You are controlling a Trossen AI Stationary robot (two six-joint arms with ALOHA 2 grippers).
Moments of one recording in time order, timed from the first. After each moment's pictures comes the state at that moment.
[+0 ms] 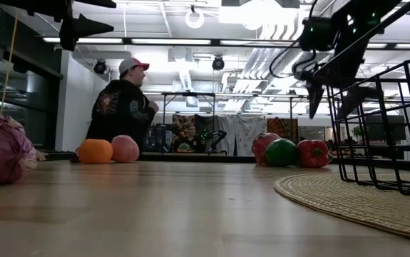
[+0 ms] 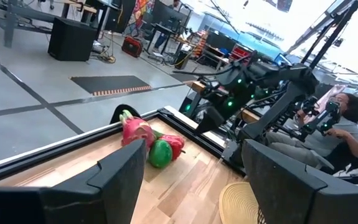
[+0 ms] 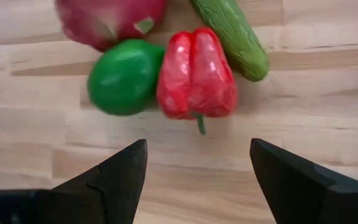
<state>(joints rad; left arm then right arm) 0.30 0.43 0.51 -0.11 -0.25 -0.44 -0.60 1.15 0.80 -0.80 0.11 0.97</state>
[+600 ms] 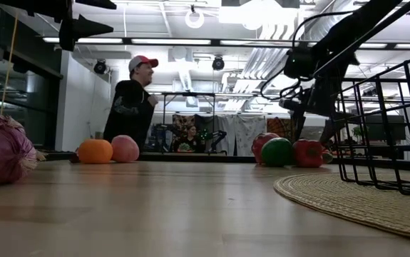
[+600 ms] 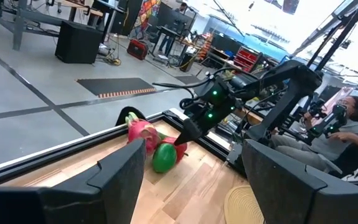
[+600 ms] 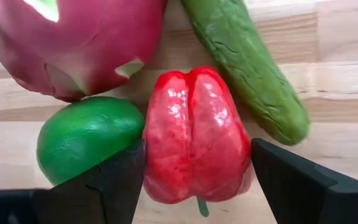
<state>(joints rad) 0.30 0.43 0.51 -0.11 -0.28 -0.43 -0.68 1.41 0.77 -0.54 0.12 0.90</state>
